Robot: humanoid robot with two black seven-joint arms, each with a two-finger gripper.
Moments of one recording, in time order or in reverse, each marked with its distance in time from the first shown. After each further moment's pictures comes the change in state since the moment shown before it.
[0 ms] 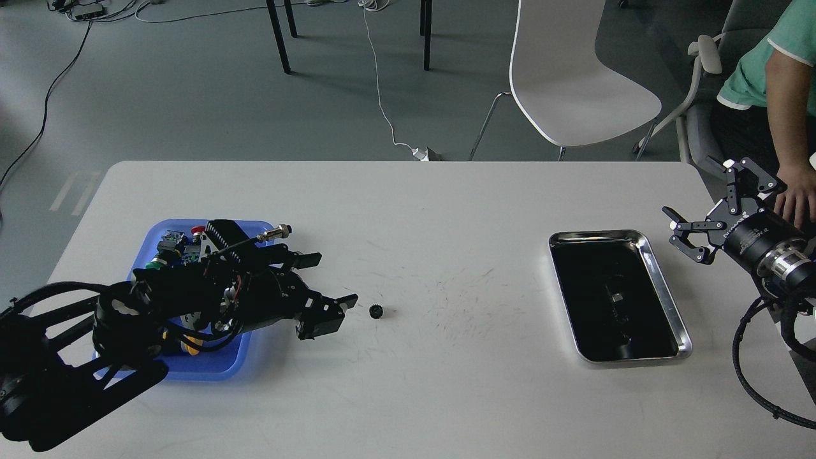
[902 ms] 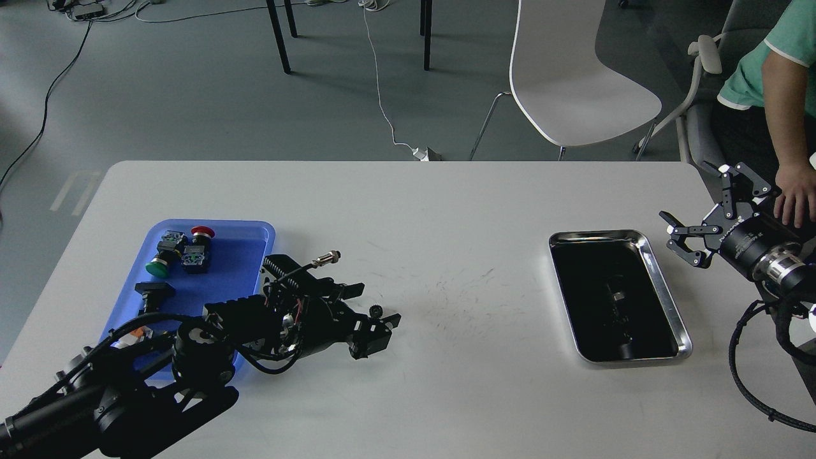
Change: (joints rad) left arm 0.044 -0.231 0.010 0.174 0.000 0.041 0.072; right arm -0.006 0.019 0.008 -0.005 -0.004 0.000 0.003
